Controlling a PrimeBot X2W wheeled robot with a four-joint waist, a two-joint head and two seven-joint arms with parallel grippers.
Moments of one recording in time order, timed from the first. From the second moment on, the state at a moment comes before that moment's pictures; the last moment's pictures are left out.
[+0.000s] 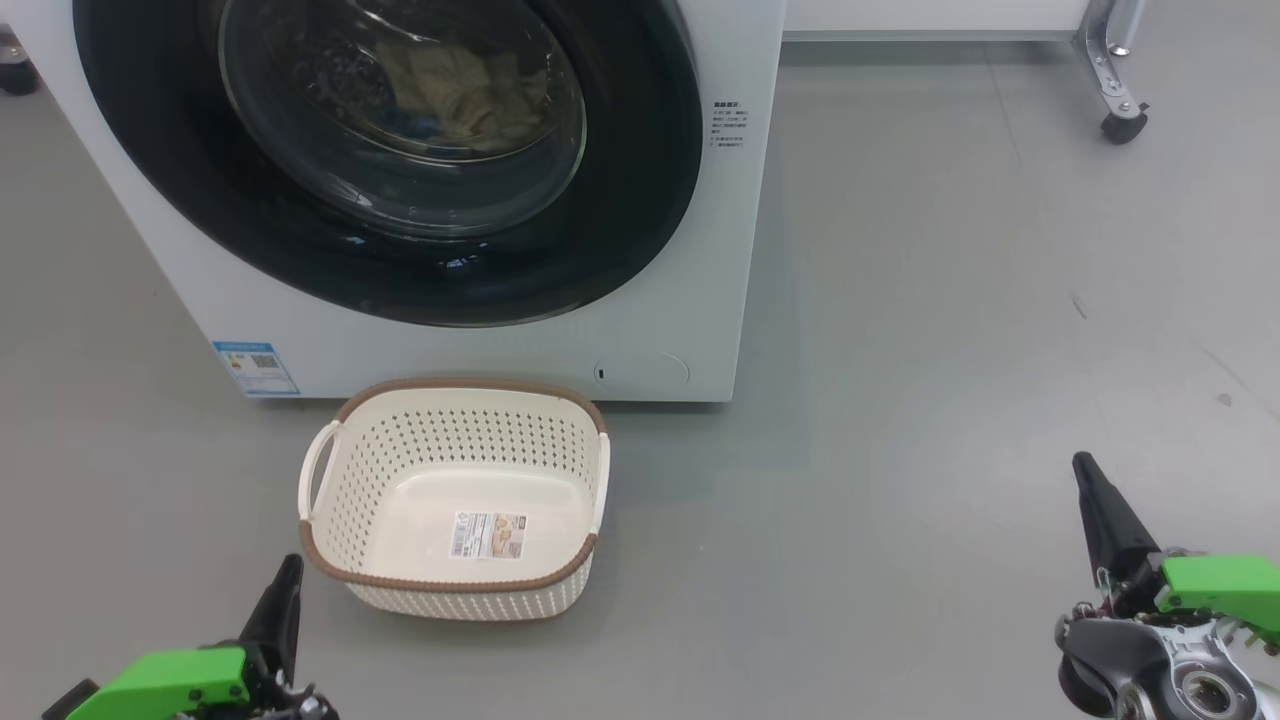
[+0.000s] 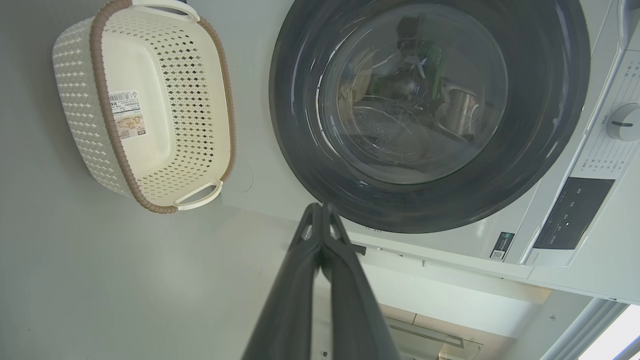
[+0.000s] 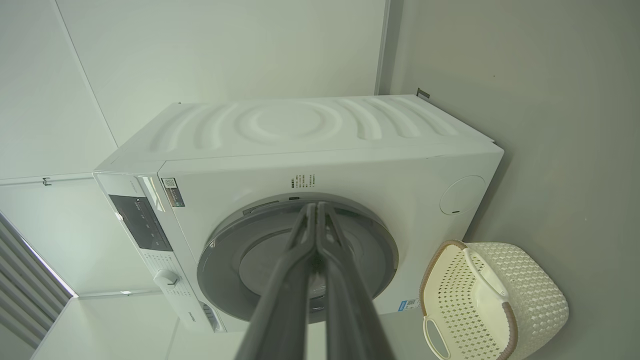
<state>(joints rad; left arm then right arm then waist) -0.06 0.04 0.07 0.27 -1.61 -0.12 0.11 -0.05 -0.05 -0.11 0.28 1.63 0.13 0.09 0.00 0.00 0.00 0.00</state>
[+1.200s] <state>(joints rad) -0.06 0.04 0.08 0.27 -1.61 -0.12 0.11 -0.05 -0.05 -0.12 0.28 1.63 0.13 0.10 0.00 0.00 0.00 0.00</state>
